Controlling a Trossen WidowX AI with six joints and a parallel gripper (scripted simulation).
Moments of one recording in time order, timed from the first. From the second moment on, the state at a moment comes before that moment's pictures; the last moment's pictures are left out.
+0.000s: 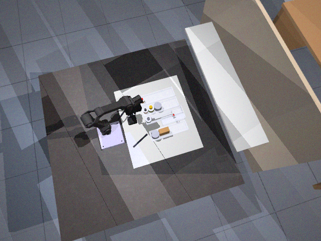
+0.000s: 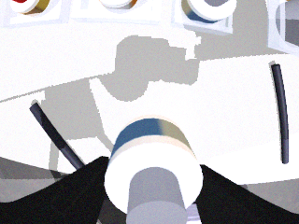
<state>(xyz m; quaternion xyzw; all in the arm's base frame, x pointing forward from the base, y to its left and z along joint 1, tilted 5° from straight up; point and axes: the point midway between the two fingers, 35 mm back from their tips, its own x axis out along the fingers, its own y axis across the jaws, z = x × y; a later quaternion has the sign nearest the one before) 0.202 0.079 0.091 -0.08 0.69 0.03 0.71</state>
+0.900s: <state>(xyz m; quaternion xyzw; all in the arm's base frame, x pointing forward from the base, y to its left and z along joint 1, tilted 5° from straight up) 0.278 0.045 0.043 -0.09 0.69 0.04 0.71</state>
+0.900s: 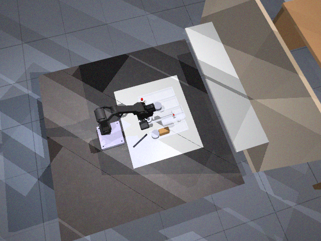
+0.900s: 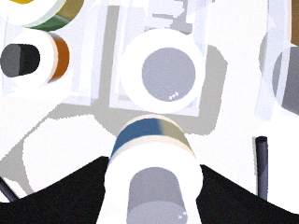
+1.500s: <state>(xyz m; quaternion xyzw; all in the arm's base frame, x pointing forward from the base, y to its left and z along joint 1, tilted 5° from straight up) 0.279 0.044 0.037 -0.09 0.70 0.04 0.71</state>
